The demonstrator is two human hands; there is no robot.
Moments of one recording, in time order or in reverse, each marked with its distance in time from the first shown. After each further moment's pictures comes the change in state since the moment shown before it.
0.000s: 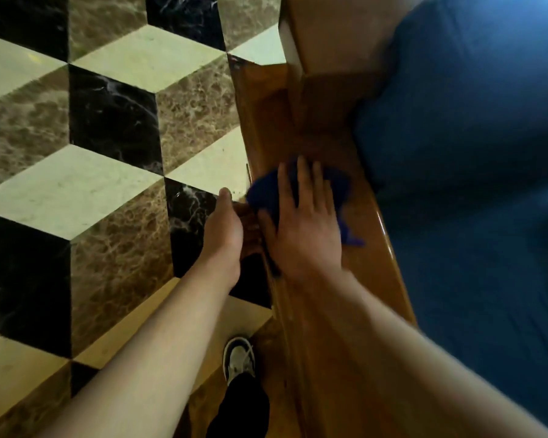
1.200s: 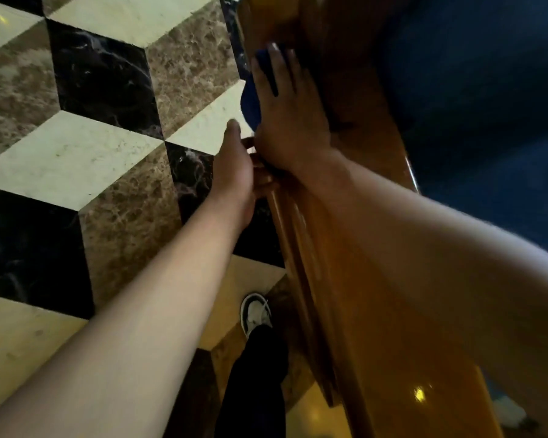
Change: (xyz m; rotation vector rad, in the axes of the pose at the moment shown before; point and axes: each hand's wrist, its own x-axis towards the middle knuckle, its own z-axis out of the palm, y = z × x) left_hand -0.015 0.011 -0.002 0.019 -0.126 0.118; right_hand 0.079 -0.024 0.005 -0.134 0.010 -0.115
